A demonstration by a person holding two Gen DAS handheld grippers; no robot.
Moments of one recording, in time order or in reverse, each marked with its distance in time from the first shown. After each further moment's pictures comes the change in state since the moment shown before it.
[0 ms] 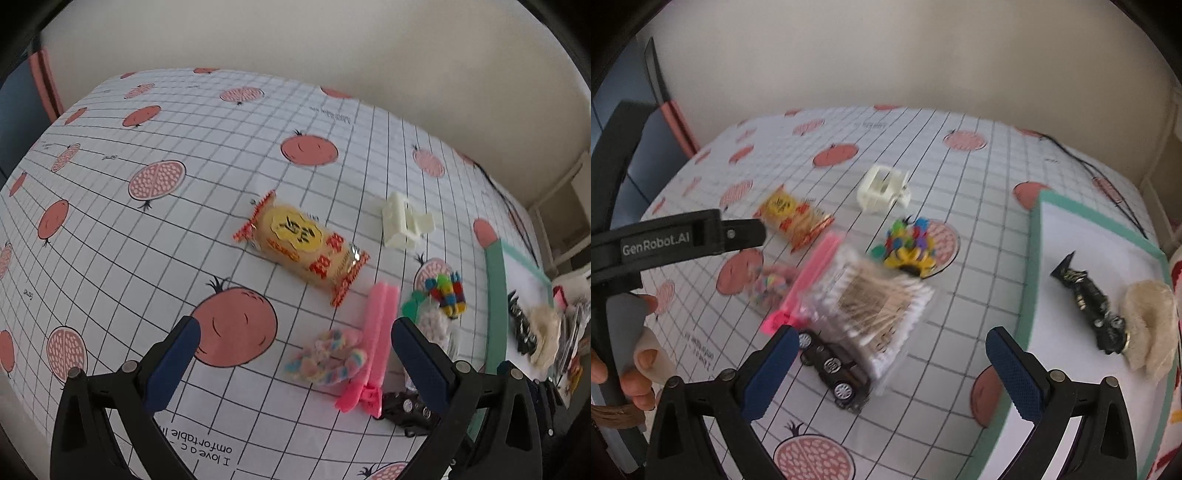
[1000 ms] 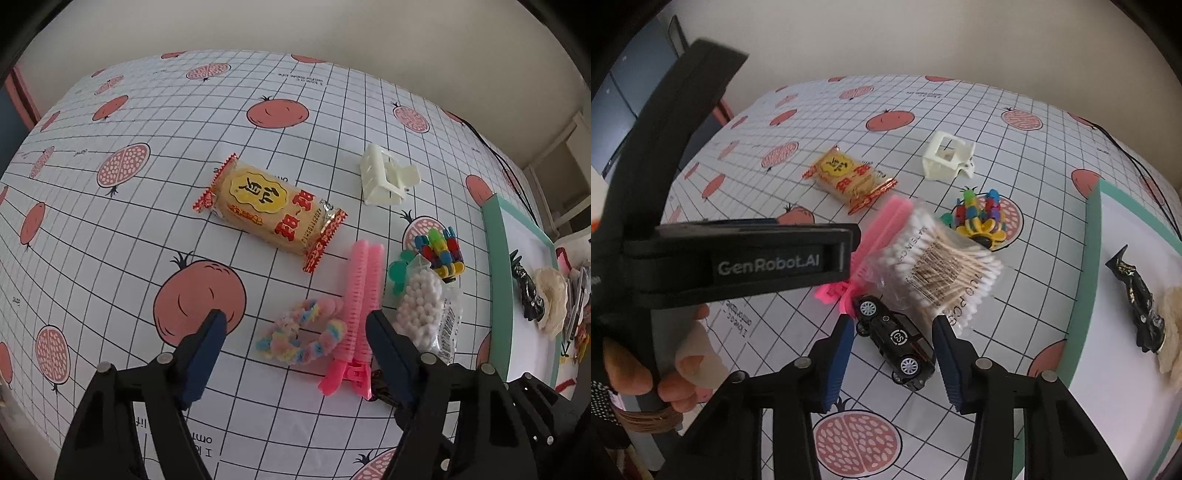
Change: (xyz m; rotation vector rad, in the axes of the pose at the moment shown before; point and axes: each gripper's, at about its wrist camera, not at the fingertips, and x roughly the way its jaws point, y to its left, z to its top) left arm 0.021 -0.017 -0.011 0.073 0.091 -0.016; right arm 0.005 0.027 -0.006 -0.088 0.102 0.117
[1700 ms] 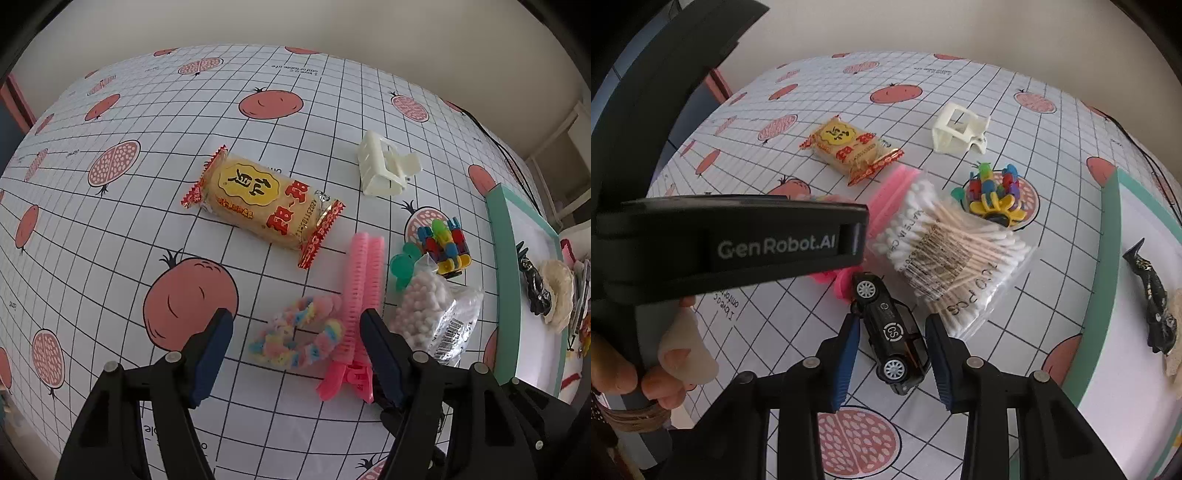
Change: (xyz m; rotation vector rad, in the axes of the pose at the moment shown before) left arm 0.008 -0.005 -0.001 0.020 0.016 0.009; right arm 0.019 0.004 -0.003 -0.029 0.075 -0.009
